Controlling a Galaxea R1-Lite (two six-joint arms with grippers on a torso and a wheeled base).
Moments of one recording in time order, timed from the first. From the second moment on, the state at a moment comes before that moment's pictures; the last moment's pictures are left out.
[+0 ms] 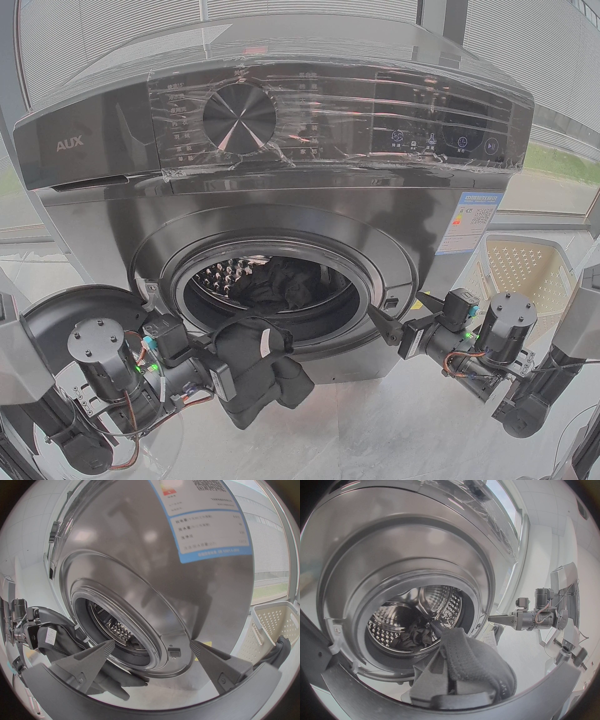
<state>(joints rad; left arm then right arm) -0.61 1.82 -0.19 -1.55 -0.01 -0.09 0.63 1.97 -0.37 -1.54 -0.19 0.18</state>
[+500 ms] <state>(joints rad) -0.64 2.05 -0.45 -1.55 -0.03 -0.09 0.68 1.93 -0.34 -1.55 -0.18 0.18</state>
